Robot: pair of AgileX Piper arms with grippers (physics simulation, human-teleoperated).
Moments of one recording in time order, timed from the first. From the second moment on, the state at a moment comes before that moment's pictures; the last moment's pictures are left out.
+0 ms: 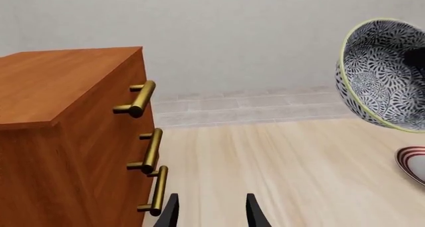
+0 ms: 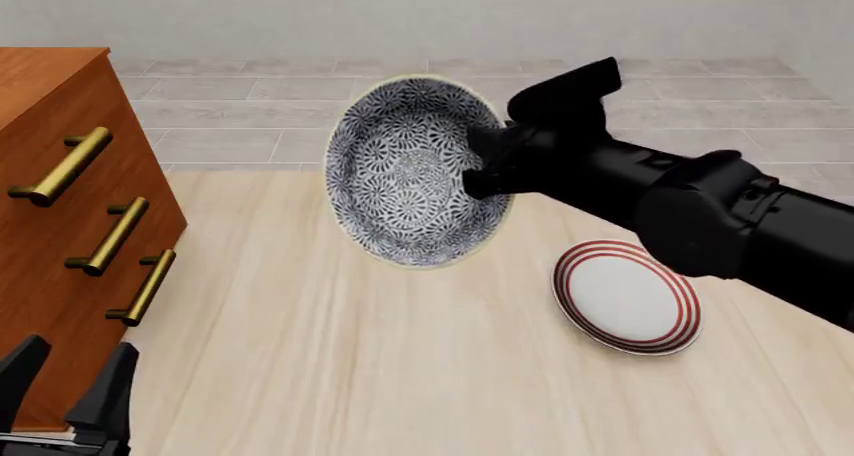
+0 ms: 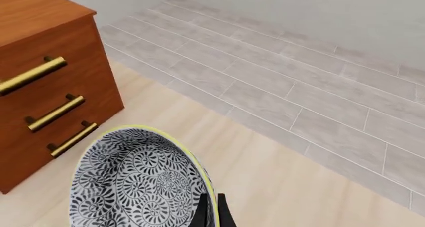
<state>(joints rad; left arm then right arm) -0.07 0.04 0.00 -0.04 0.04 0.59 1.37 -1.08 0.06 0.00</state>
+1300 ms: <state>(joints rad) -0.29 0.18 -0.17 -0.13 -0.16 0.68 1.41 -1.10 -0.02 0.01</state>
